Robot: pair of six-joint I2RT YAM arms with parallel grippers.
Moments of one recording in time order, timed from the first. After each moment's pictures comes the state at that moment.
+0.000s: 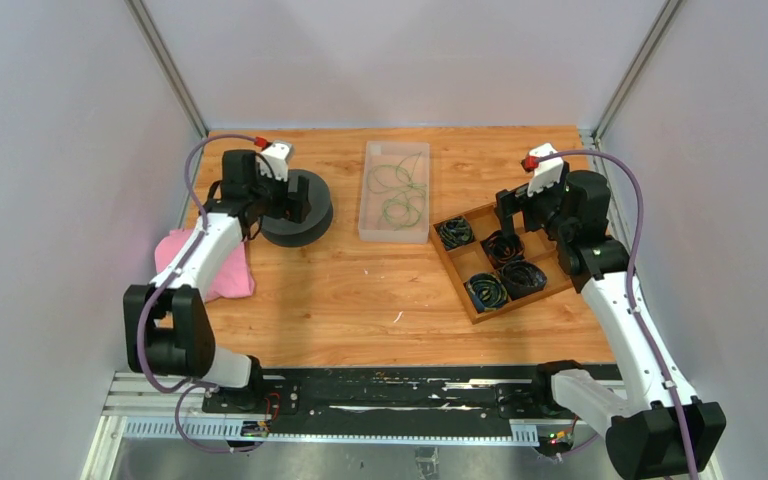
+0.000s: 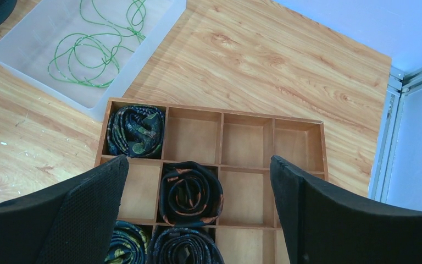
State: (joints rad) left arm -0.03 1.39 1.02 -0.25 0.30 0.15; right arm 0.14 1.00 0.95 -0.33 -0.21 -0.28
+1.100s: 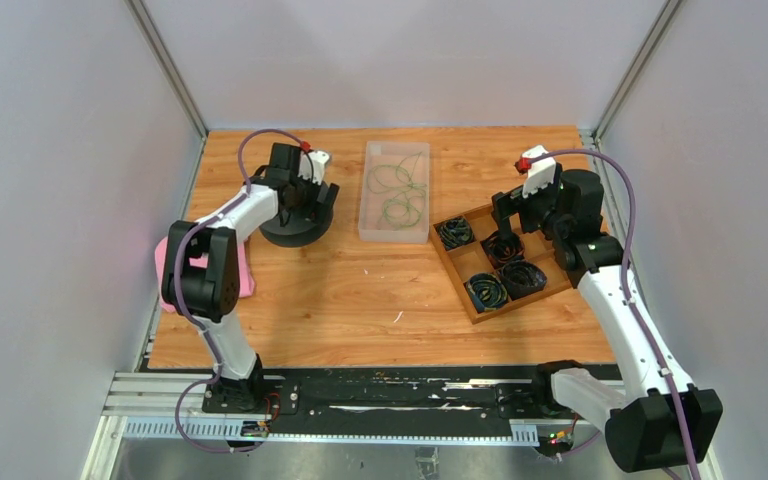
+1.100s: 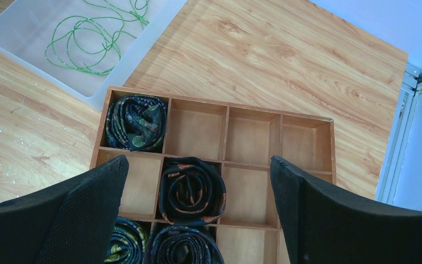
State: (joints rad) left arm -0.18 1.79 1.25 -0.36 0.17 0.22; right arm 0.14 1.04 0.94 -0.33 -0.23 -0.31
